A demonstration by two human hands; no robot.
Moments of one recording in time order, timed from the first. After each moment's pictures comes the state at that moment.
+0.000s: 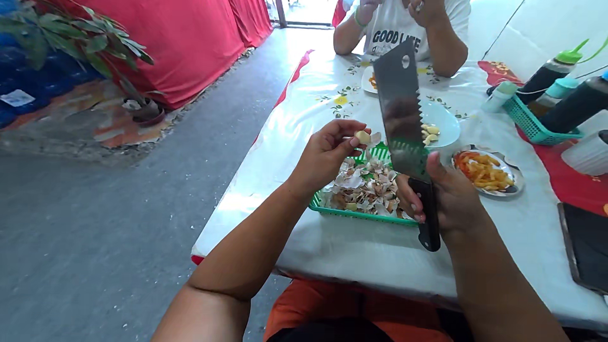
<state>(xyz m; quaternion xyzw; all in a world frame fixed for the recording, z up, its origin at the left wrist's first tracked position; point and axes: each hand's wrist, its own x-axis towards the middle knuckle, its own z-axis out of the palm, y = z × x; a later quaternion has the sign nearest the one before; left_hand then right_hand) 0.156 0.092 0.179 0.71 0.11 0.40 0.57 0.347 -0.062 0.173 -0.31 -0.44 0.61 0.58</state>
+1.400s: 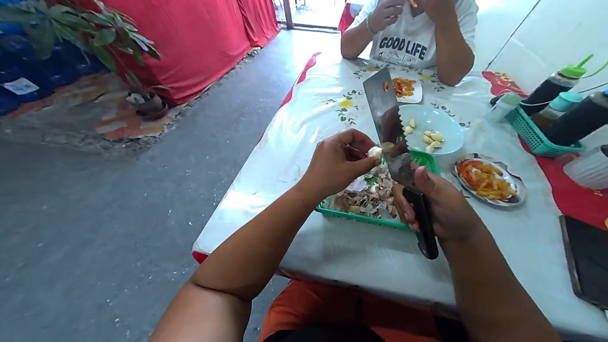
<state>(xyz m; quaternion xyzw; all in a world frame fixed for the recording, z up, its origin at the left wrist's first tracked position) 0.157 0.081 0.183 0.78 0.18 0.40 0.45 0.338 -0.059 0.172 -0.39 -0.46 0.59 0.54</state>
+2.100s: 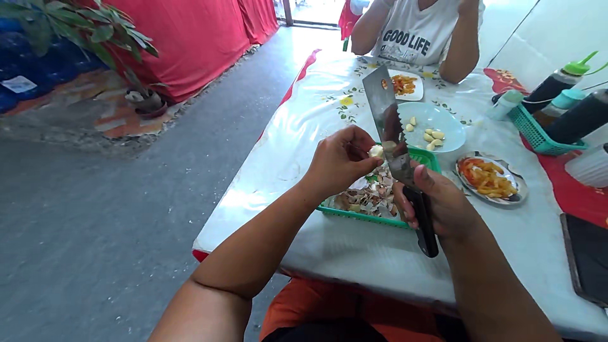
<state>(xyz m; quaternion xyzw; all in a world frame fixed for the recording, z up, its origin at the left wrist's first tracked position) 0.159 0.081 0.181 0.78 0.16 0.41 0.43 0.336 -0.059 0.175 -0.39 -0.46 0.59 0.54</state>
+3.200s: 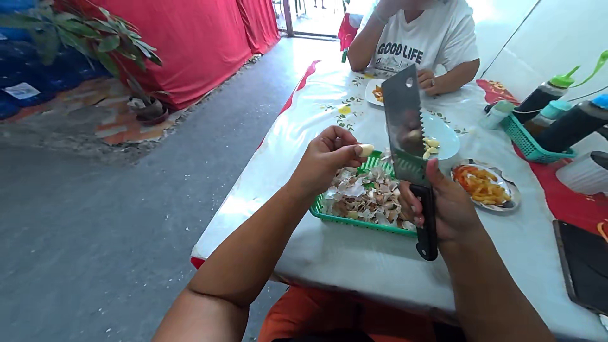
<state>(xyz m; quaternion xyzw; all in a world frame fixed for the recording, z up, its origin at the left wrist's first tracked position) 0.154 0.095 0.182 0.60 0.10 0.41 0.68 0.340 -0.059 0.177 -0.37 -0.36 0.59 0.62</state>
